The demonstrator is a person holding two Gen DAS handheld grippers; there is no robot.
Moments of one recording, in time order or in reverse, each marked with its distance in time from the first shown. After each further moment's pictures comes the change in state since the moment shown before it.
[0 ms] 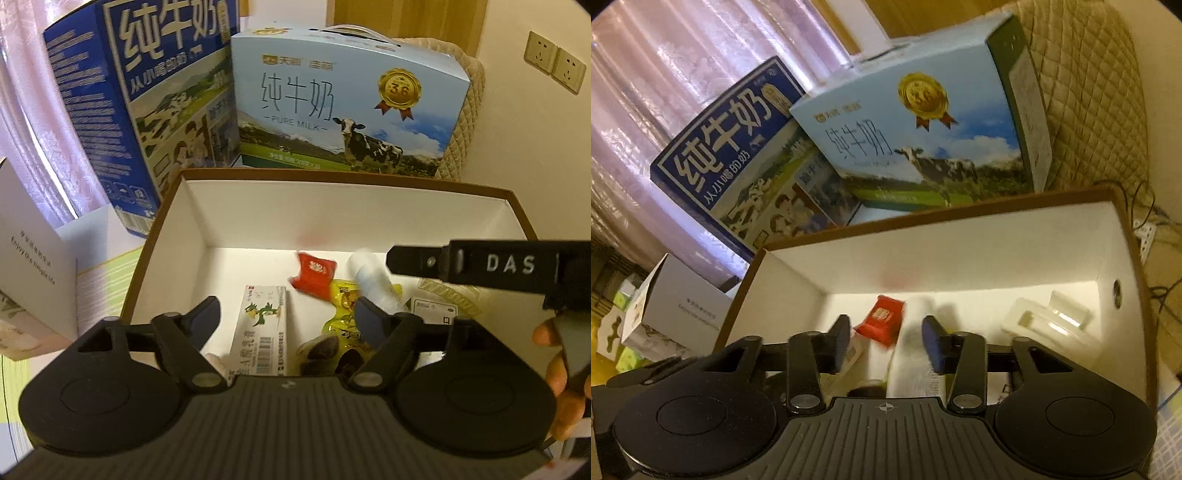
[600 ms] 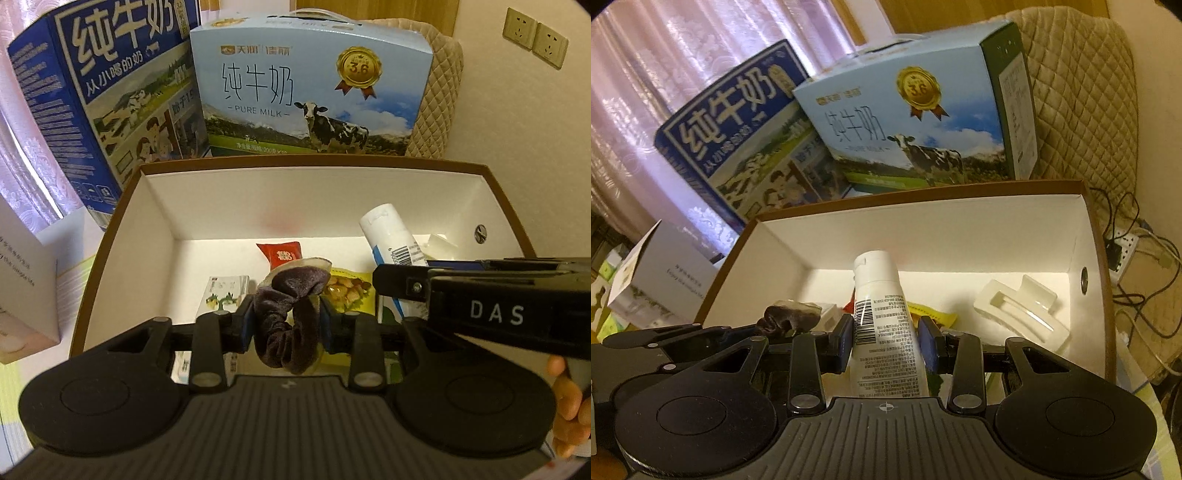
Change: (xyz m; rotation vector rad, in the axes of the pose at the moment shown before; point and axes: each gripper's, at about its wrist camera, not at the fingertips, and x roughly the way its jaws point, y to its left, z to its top) left arm 0.009 -0.029 -0.003 0.055 0.034 -0.024; right arm -0.012 -0.004 -0.013 -0.066 0.031 -0.052
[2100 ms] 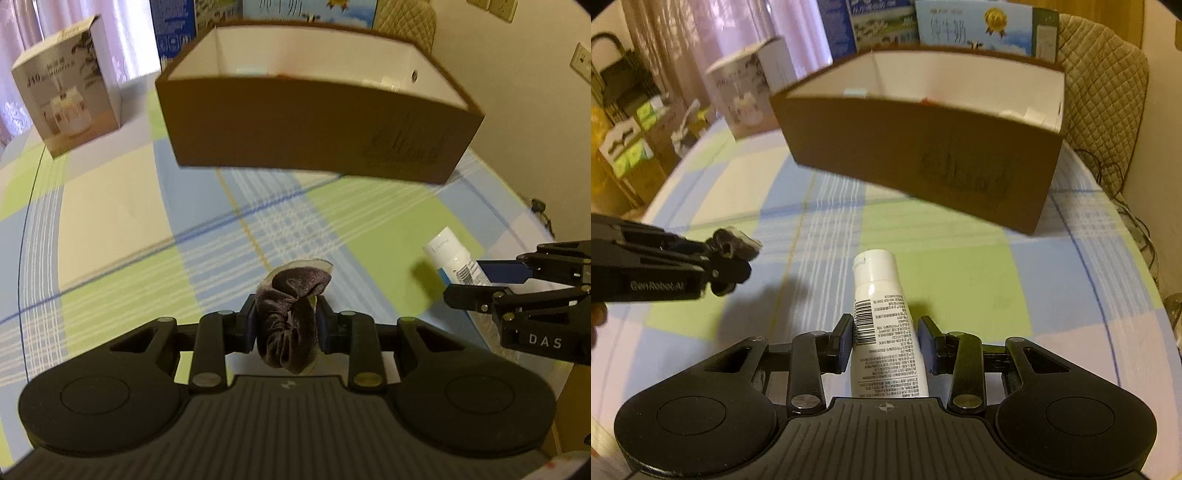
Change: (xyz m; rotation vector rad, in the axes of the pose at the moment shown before) left arm -0.153 -0.001 -0.248 -0.060 0.058 -0.017; right arm -0.139 0.041 -0.260 -0.335 0.118 -0.044
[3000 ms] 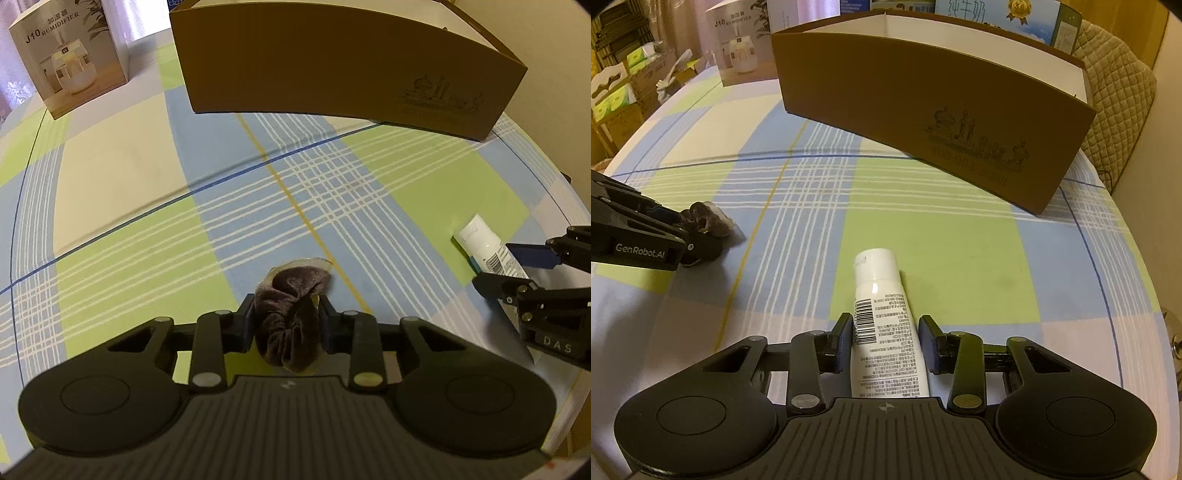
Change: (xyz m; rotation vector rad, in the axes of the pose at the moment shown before) left arm 0.044 0.023 -0.031 -0.003 0.107 0.042; right arm 0.042 0.017 -0.027 -0.128 0.073 -0.133
